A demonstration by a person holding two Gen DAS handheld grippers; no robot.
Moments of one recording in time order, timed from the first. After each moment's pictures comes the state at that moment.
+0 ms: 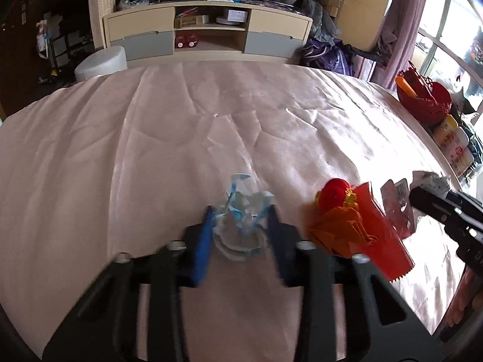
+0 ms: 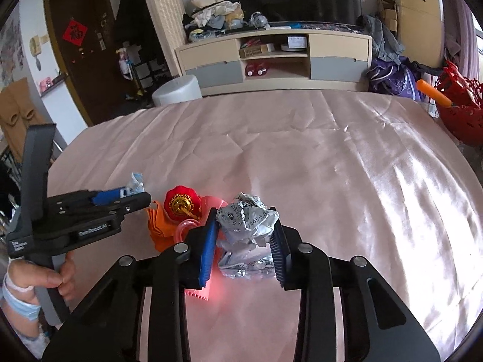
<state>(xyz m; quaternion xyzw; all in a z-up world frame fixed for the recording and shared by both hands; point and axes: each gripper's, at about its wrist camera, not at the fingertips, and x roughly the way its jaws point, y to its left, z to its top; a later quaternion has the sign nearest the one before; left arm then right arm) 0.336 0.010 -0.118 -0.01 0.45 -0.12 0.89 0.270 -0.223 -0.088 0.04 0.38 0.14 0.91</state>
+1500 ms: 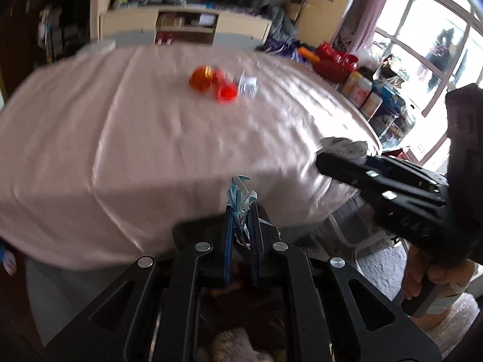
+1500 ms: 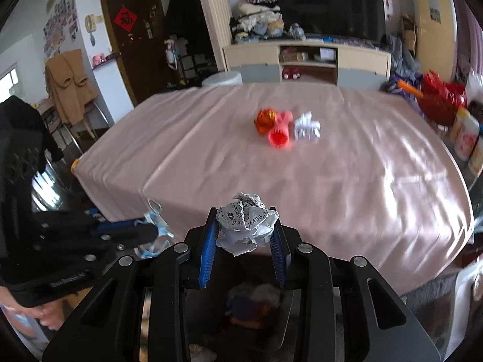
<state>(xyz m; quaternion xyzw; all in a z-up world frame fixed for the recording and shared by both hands) 0.016 -0.030 -0.079 -0.06 0.44 -0.18 0.88 0.025 -0.231 -0.064 0.01 0.38 0.21 0.90</state>
